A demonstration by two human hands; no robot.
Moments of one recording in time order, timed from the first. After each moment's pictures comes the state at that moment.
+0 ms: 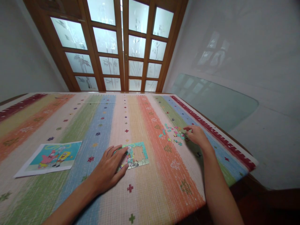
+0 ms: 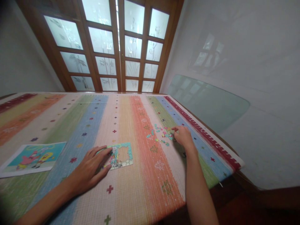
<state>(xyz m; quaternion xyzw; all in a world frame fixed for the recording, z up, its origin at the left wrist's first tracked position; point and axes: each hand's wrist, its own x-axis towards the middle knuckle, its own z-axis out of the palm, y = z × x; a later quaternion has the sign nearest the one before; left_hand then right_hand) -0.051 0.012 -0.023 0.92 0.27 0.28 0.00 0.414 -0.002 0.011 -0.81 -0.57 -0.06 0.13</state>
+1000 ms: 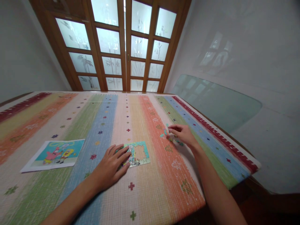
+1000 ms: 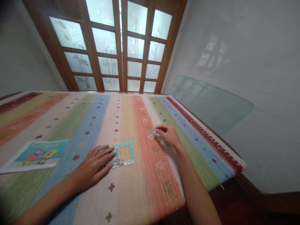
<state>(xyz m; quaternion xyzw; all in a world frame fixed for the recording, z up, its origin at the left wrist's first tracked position) -0.053 0.016 -0.030 0.93 0.25 0.26 0.01 0.342 0.014 0.022 -0.66 -0.60 0.20 0.40</state>
